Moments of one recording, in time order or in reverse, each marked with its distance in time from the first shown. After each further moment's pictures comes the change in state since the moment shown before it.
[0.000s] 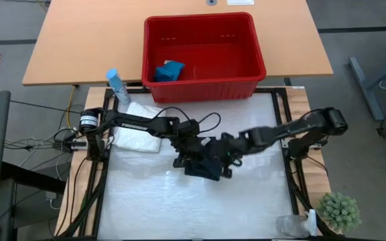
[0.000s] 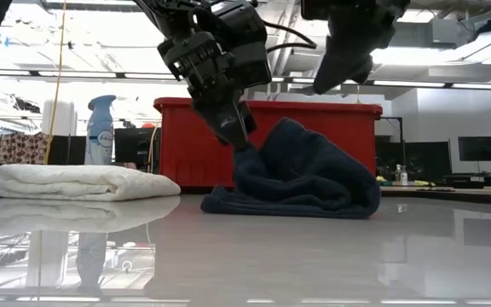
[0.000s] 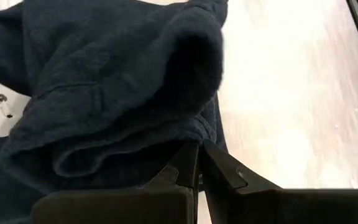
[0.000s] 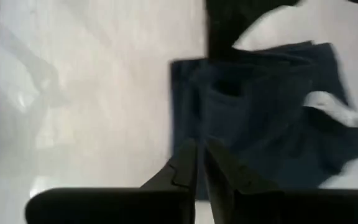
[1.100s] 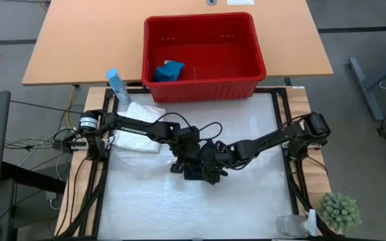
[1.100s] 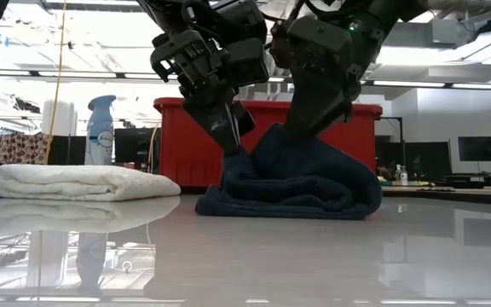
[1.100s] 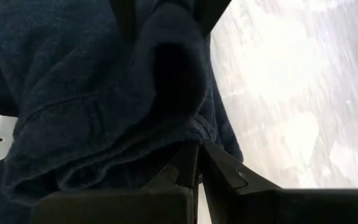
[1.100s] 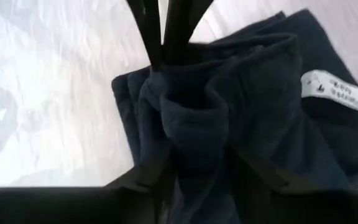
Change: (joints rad) left arm -0.054 0.000 0.000 -0.041 -0.049 0.043; right arm 0.018 0.218 0.000 0.173 0.135 0.170
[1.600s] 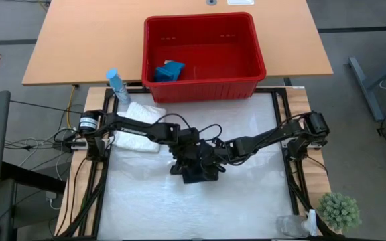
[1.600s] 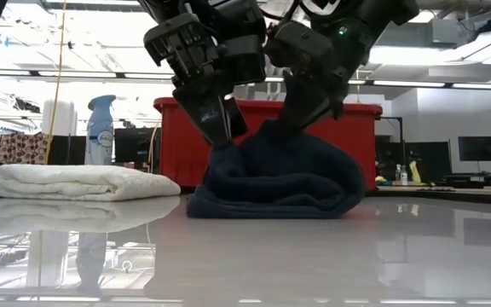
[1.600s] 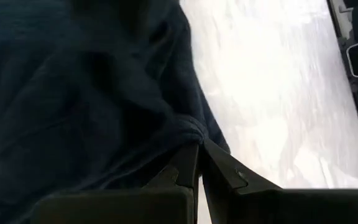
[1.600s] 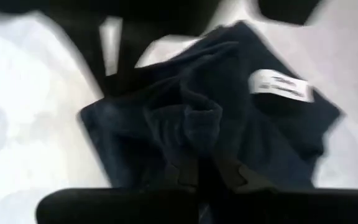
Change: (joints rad) left arm -0.018 -0.001 0.000 -0.018 0.078 -0.118; right arm -0.053 0.001 0.000 0.055 0.016 -0.068
